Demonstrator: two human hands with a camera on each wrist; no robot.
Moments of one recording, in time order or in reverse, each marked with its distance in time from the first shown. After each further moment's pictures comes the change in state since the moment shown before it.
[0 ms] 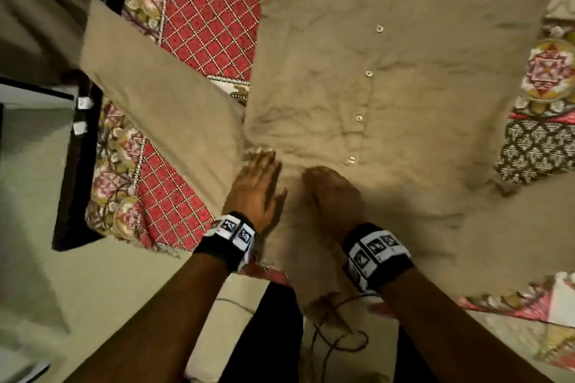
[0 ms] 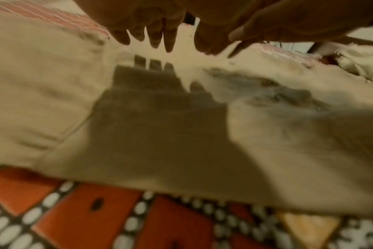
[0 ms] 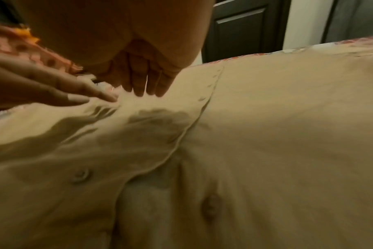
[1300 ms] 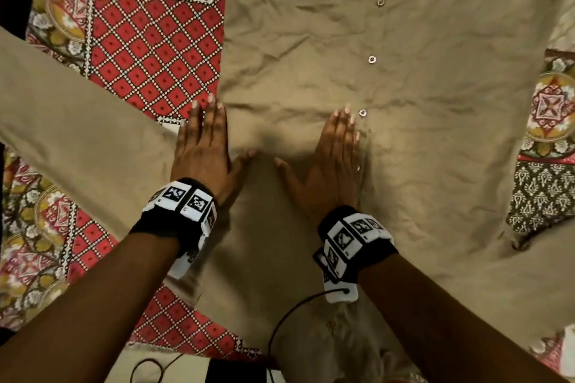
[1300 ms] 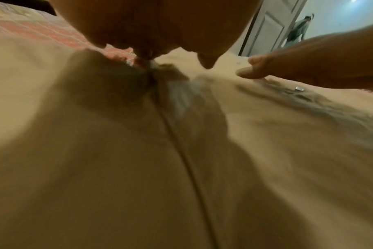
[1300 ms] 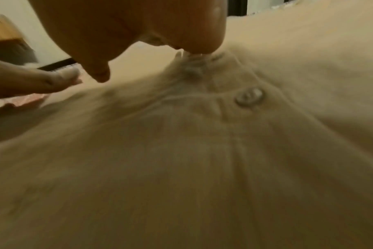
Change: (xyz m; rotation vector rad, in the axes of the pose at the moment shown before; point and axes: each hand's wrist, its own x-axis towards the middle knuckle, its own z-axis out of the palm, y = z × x) left_hand 0.152 -0.063 -0.055 0.190 0.005 -0.206; right_hand 0.136 0.030 -0.003 -0.242 0.253 0.382
